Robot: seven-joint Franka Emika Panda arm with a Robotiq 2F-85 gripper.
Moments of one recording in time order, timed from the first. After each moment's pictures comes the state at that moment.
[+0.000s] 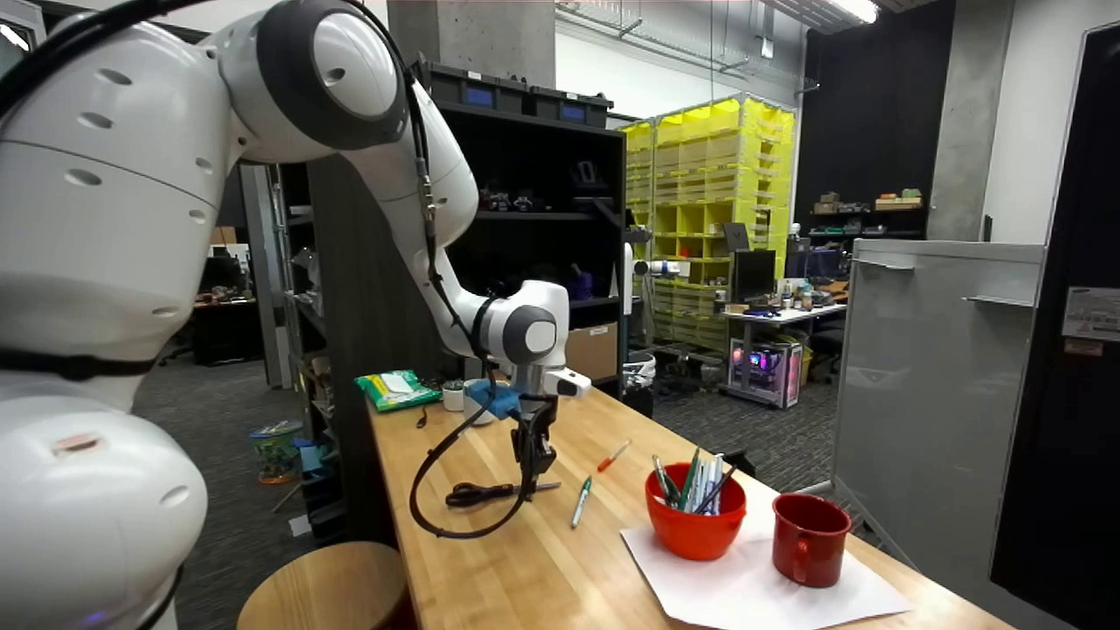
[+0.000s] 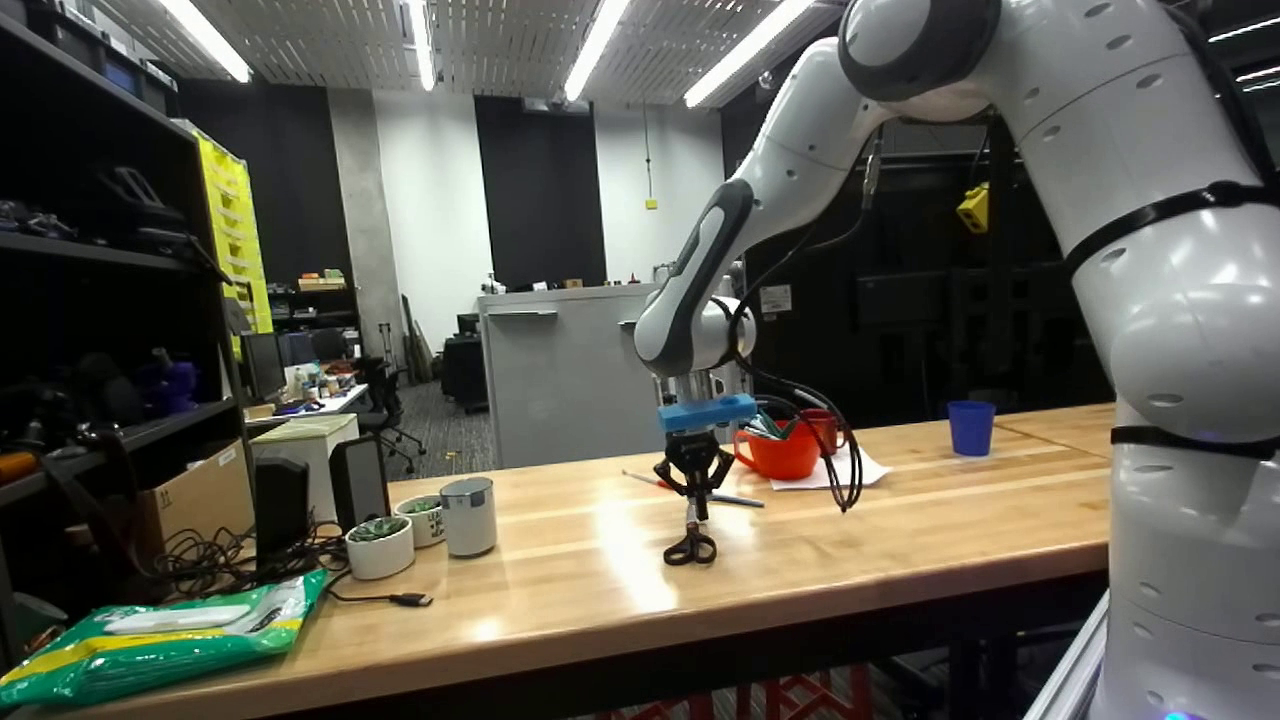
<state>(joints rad) 0.08 0.33 -0.06 -2.16 0.03 2.37 0.48</state>
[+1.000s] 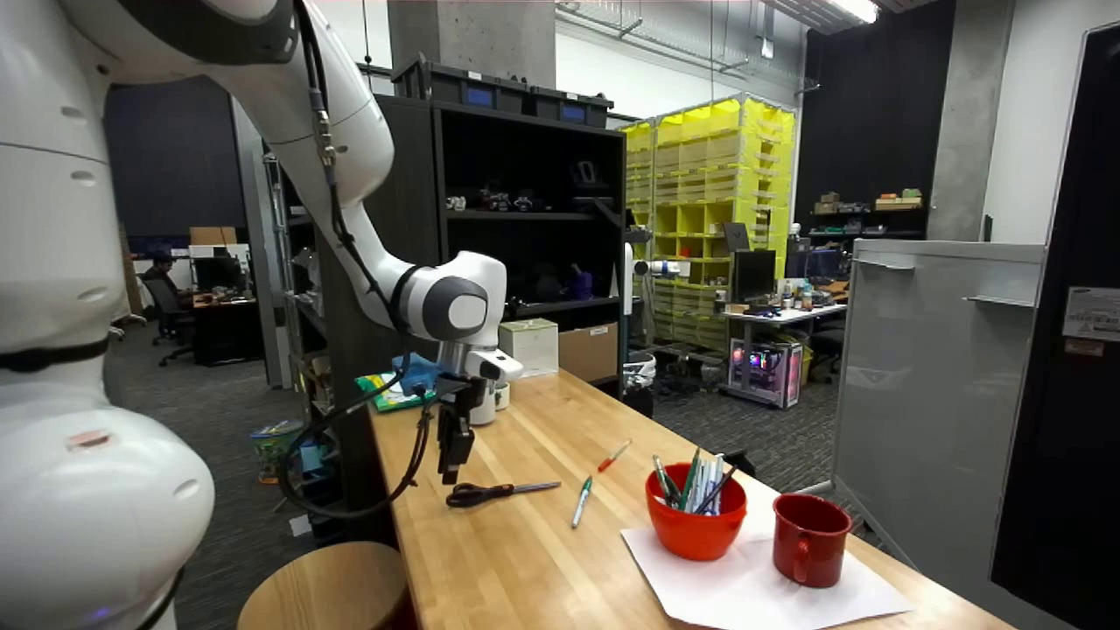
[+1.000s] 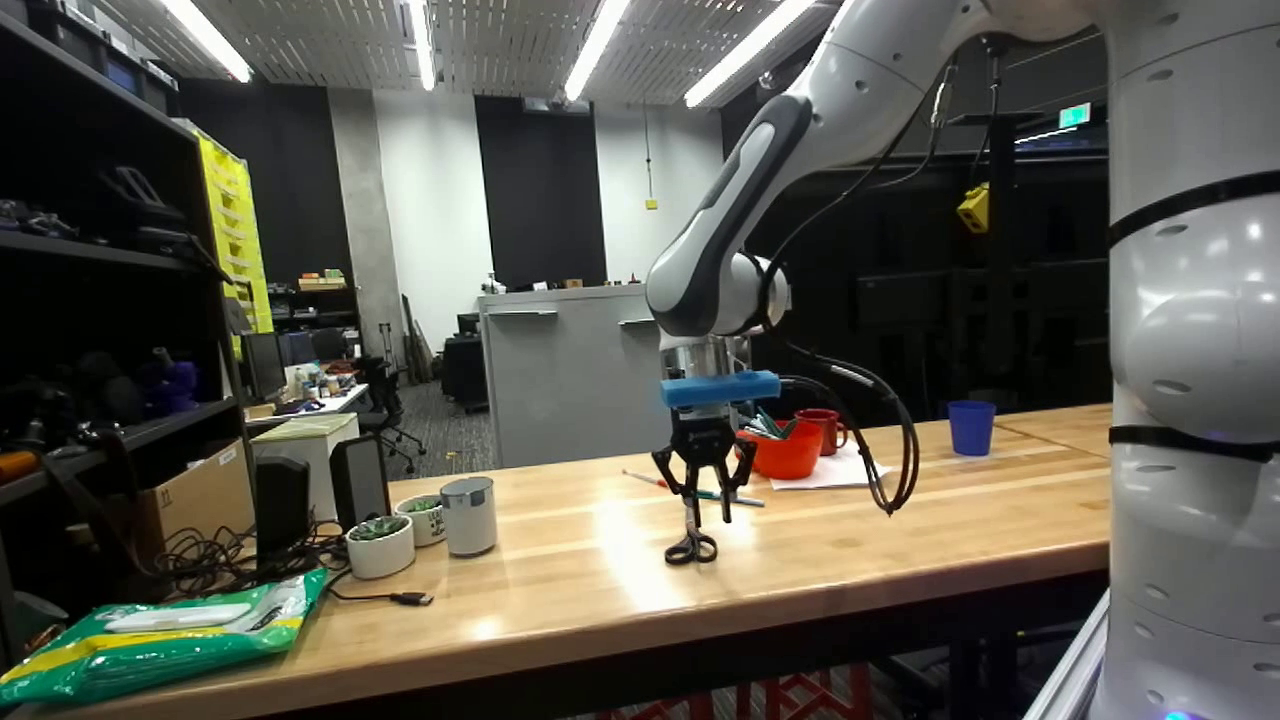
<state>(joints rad) 0.13 0.02 0.03 -2.45 0.16 2.32 0.60</state>
